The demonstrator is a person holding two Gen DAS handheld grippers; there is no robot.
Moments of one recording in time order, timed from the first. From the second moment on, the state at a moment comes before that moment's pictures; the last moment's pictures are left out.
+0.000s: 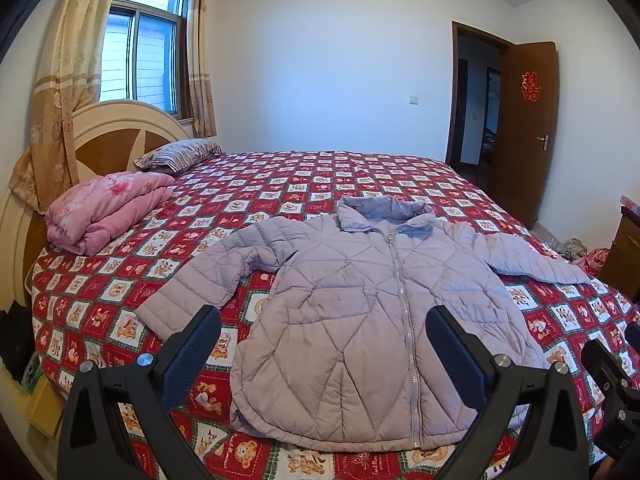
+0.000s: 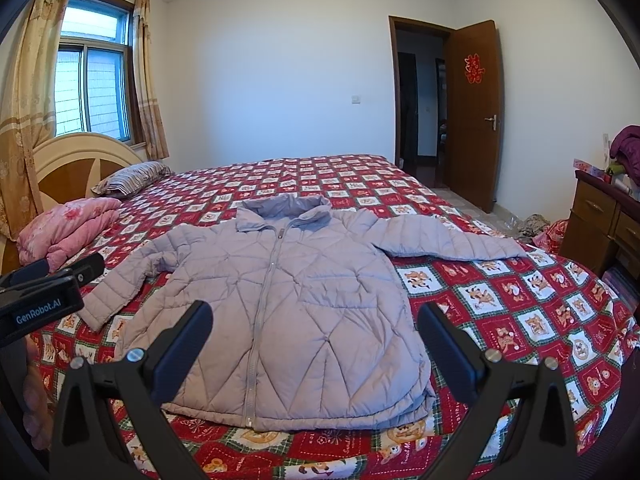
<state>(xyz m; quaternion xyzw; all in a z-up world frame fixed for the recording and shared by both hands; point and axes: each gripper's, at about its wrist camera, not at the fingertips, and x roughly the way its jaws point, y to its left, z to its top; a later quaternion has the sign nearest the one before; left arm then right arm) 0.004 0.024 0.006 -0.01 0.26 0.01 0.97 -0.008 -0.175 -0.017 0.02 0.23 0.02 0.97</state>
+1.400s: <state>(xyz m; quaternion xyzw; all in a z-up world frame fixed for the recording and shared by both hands) 0.005 0.022 0.004 -0.01 0.26 0.02 0.97 -0.005 -0.169 -0.025 0.02 0.24 0.02 0.97</state>
